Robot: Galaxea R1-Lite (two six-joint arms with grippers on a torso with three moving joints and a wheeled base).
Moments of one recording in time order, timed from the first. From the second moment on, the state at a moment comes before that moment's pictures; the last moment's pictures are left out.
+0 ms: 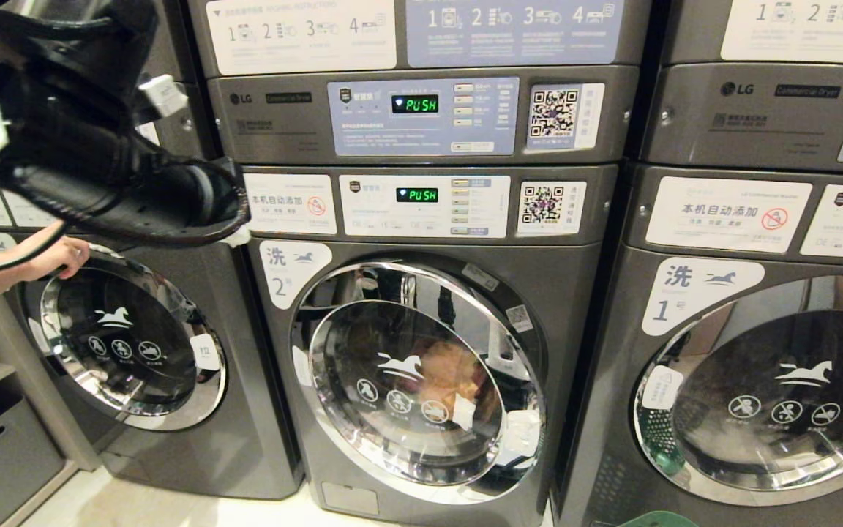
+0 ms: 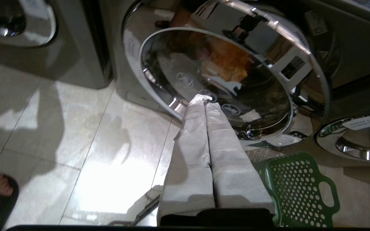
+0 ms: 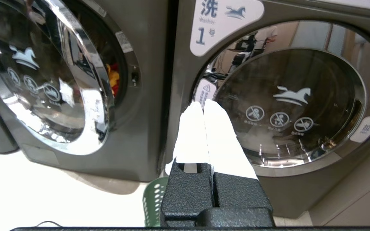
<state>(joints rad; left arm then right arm) -0.45 1.65 -1.76 0.77 0.29 -0.48 -0.01 0.30 -0.44 0.21 0.02 -0.11</state>
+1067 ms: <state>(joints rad) -0.48 1.40 -1.34 0.79 0.46 -0.73 0.62 1.64 -0.75 -0.27 0.83 0.17</state>
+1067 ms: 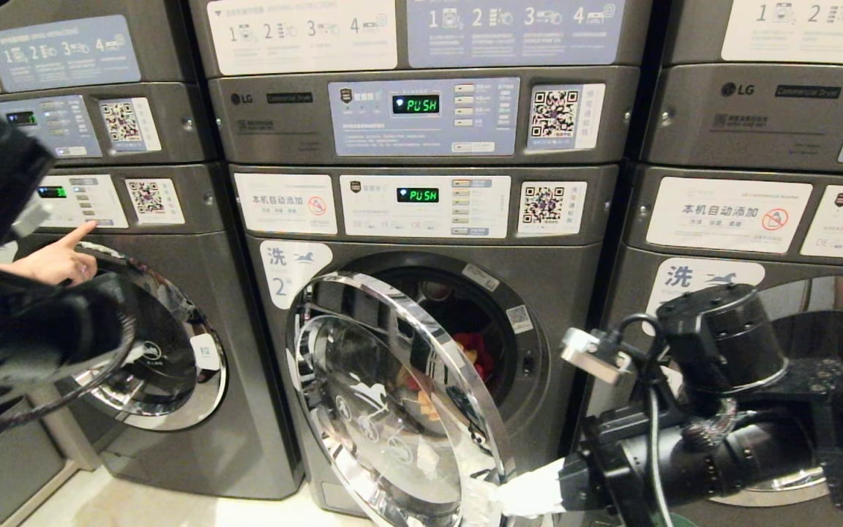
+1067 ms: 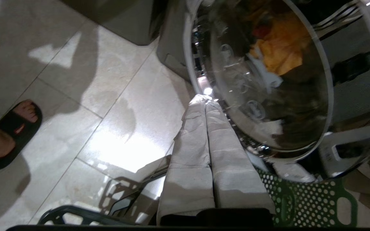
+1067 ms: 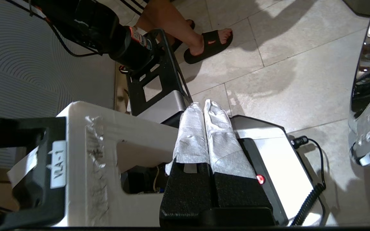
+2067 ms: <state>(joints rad) -0.52 1.83 -1.70 0.97 0.46 -0.89 0.75 2.03 -0.77 -0.81 0.57 0.27</state>
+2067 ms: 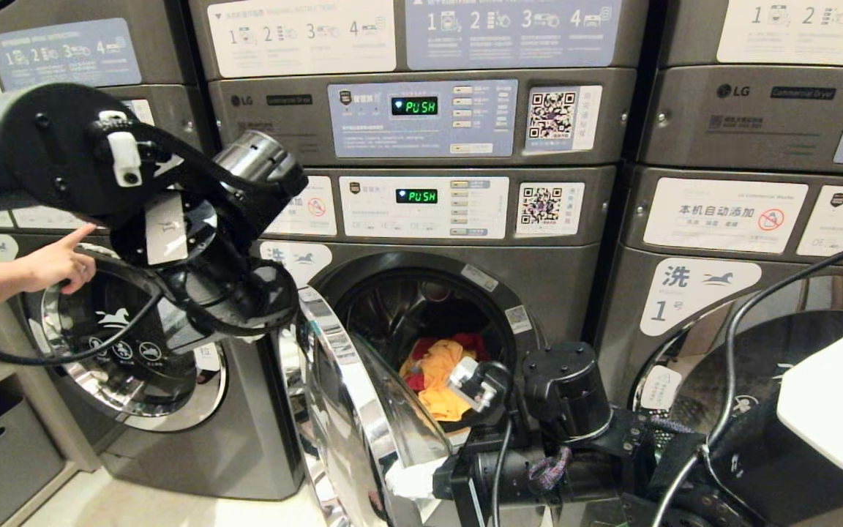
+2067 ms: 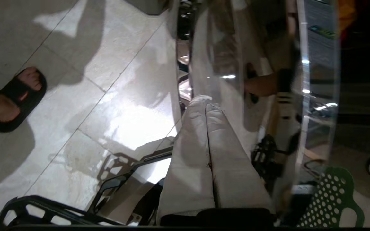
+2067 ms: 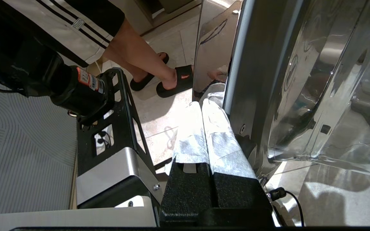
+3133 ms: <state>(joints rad) -0.62 2.04 -1.92 0.96 0.38 -0.87 0.74 1.72 -0.73 -0.56 0.58 0.27</state>
